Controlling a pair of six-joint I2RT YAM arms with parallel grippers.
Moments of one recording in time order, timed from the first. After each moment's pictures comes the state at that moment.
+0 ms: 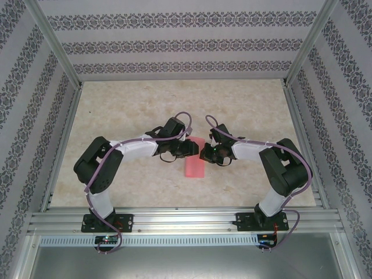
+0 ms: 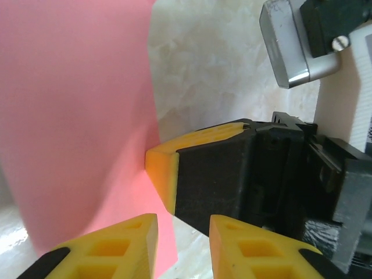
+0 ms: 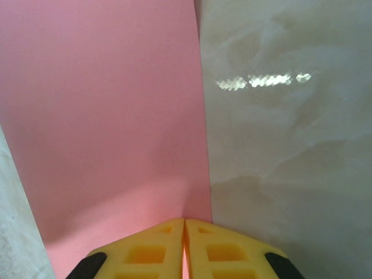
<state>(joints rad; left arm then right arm) -0.69 1.82 1.08 -0.14 0.52 -0.81 0.50 1.69 0.78 -0.20 -0.36 0.74</state>
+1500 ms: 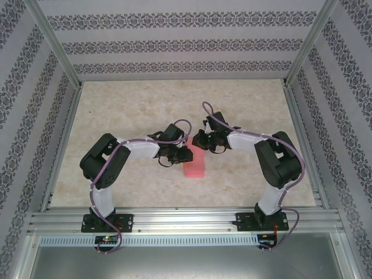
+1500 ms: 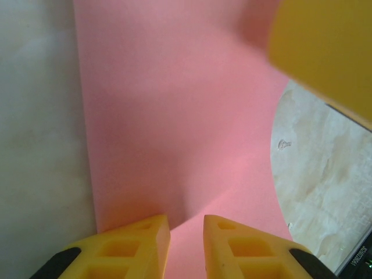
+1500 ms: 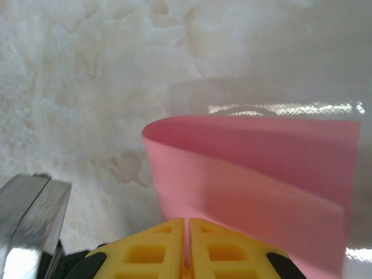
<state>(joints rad) -0.68 1.89 1.03 -0.19 0.44 -0.74 0.48 1.80 0.98 -0.14 -0.44 0.76</state>
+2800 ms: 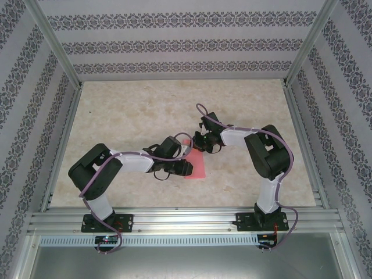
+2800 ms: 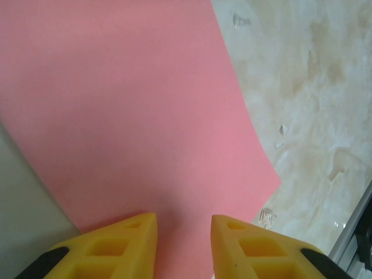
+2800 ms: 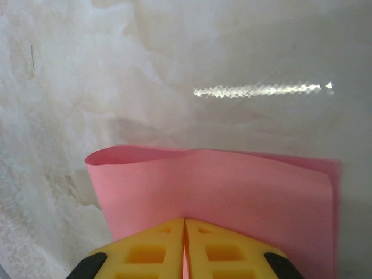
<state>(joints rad) -0.78 1.73 0.80 -0.03 0.45 -0.60 0.49 1.93 1.06 -0.20 -0.43 0.74</state>
